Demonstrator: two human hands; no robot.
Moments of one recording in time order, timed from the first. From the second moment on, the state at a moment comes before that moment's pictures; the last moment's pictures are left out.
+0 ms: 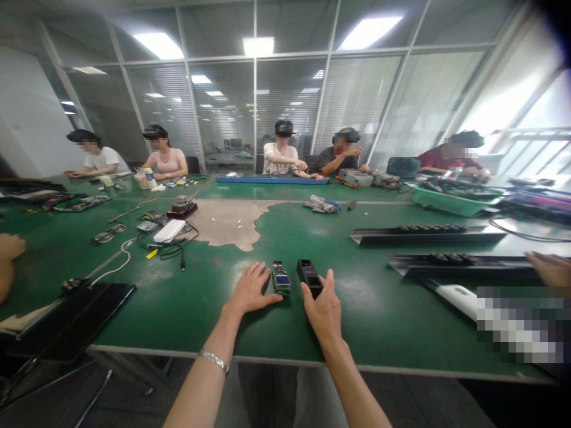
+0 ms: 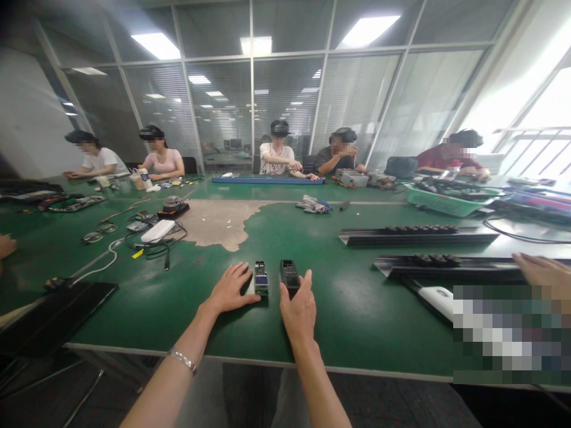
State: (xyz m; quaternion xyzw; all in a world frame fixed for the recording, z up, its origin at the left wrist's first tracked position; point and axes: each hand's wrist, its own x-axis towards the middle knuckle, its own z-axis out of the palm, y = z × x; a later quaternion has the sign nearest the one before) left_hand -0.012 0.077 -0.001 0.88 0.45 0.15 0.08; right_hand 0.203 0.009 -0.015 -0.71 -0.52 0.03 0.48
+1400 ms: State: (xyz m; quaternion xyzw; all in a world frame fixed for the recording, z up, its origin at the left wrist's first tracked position) left_hand -0.013 0.076 -0.002 0.88 0.44 0.17 0.09; right_hand 0.204 0.006 -0.017 -0.69 -0.54 0.01 0.49
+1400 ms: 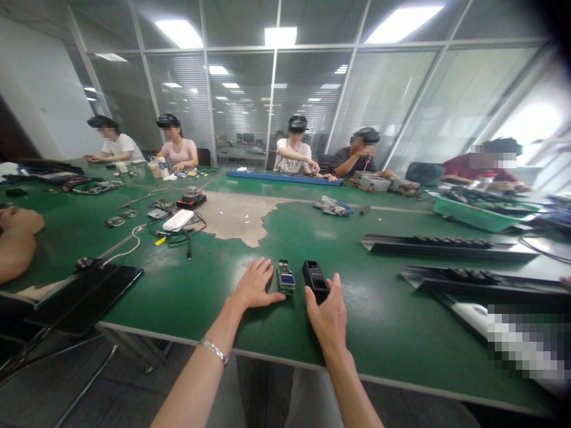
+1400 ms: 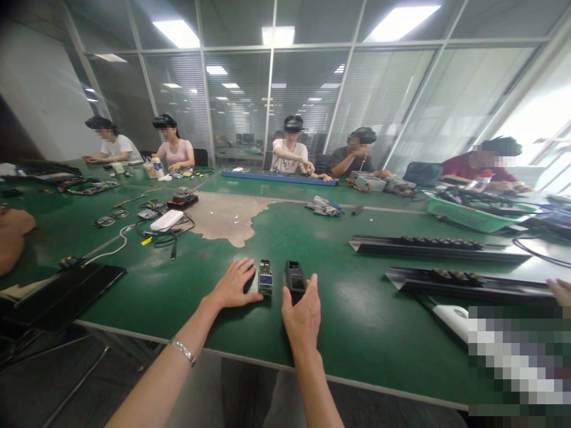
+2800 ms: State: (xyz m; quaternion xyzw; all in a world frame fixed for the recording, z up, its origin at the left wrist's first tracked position) left_hand -0.012 0.080 -0.007 0.88 0.44 0.17 0.08; right_hand 0.135 0.007 0.012 -0.67 -0.61 0.00 0.43
